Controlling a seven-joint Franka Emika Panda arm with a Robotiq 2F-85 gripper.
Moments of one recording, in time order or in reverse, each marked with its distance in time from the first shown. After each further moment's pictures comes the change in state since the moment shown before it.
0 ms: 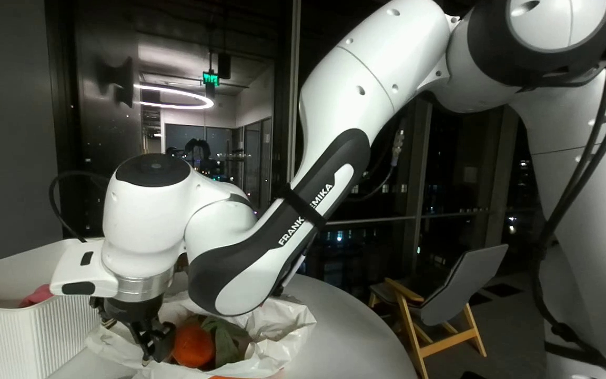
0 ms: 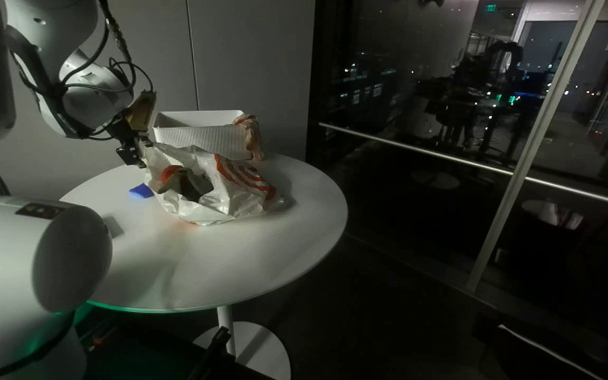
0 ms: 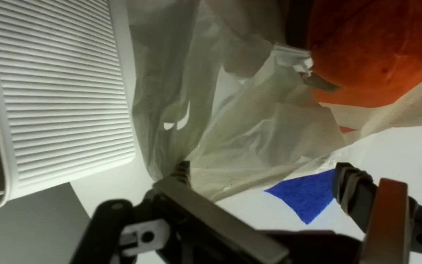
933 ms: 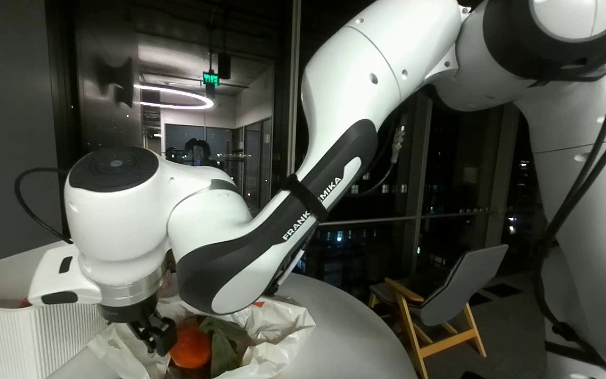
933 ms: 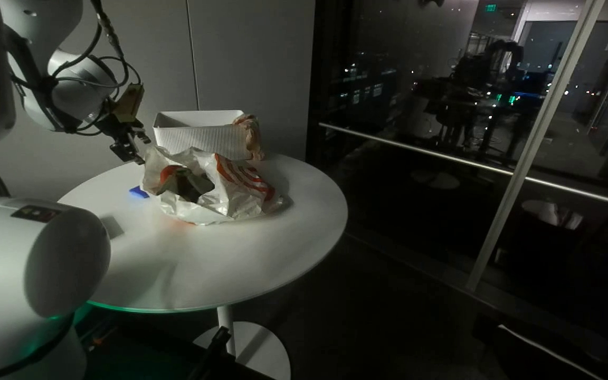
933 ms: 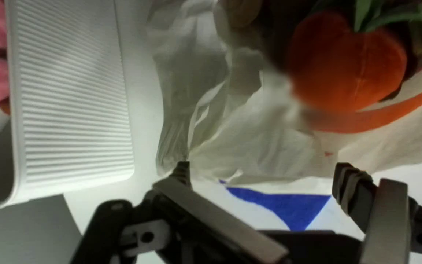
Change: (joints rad) arm -0.045 -0.013 0.119 0.032 -0.119 -0.201 0.091
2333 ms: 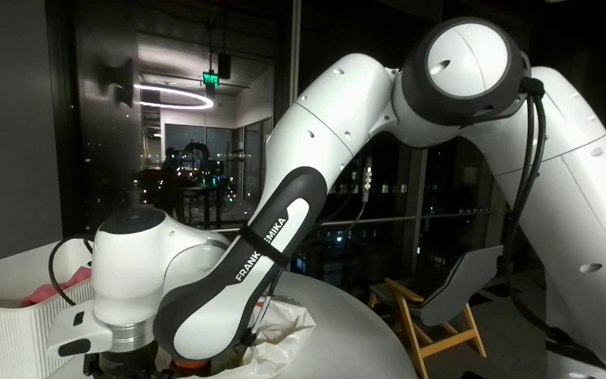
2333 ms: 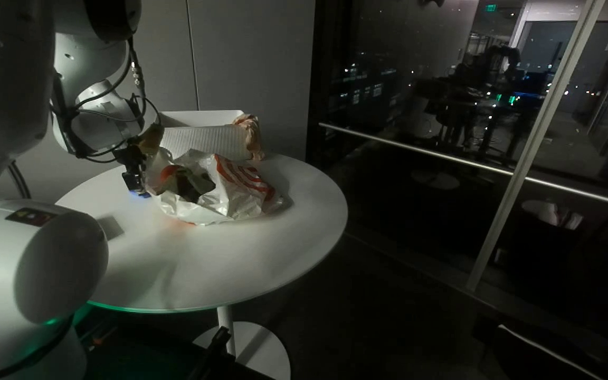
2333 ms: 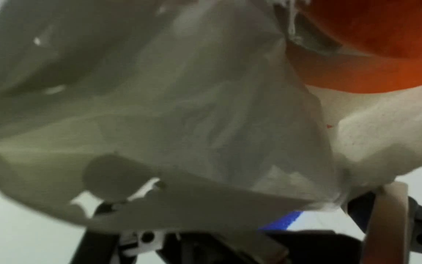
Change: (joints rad) arm -0.050 0.236 -0.012 0.068 0.298 0.153 -0.369
